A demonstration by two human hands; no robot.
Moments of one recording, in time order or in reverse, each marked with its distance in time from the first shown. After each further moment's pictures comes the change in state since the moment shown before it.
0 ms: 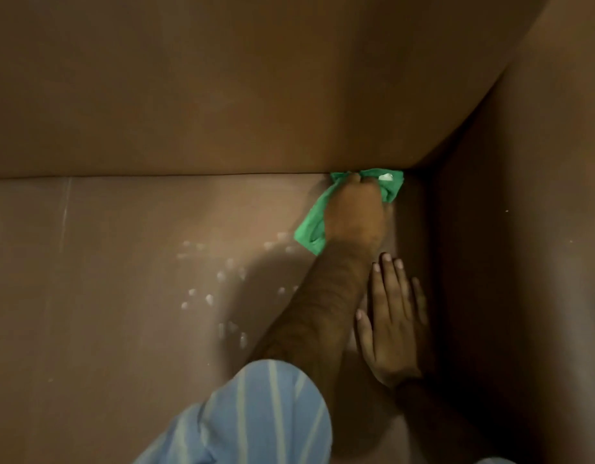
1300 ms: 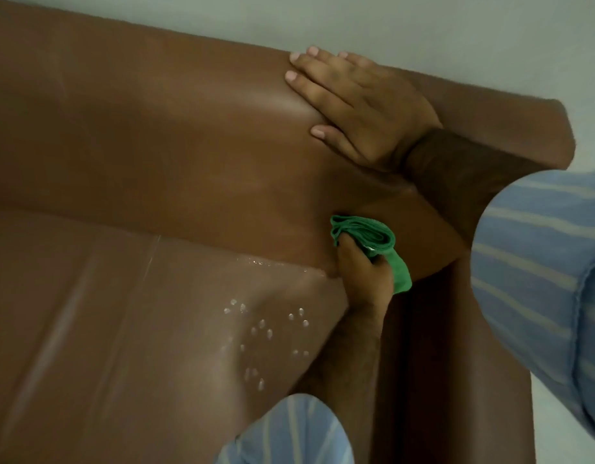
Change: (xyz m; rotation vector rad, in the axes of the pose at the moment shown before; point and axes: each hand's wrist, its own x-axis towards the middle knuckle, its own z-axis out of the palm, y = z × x) left_hand 0.023 0.059 -0.136 -0.988 0.410 -0.485; right_hand 0.418 -0.123 -0.341 -0.283 0.187 -1.001
